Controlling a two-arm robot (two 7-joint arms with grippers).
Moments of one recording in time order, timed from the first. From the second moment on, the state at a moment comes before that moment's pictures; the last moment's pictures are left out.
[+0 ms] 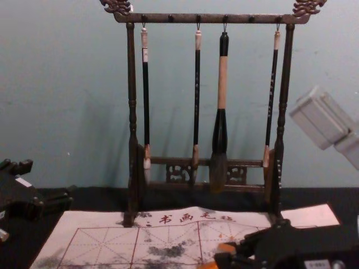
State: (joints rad) left arm -0.20 0.60 0.45 -1.41 -0.25 -0.12 0.03; right arm 0.34 0.53 -0.61 -1.52 0.28 0.25 0.60
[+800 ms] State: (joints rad) left arm -0.20 0.60 0.45 -1.41 -0.25 -0.12 0.03; right arm 0.41 0.47 -0.63 -1.43 0.26 0.26 0.59
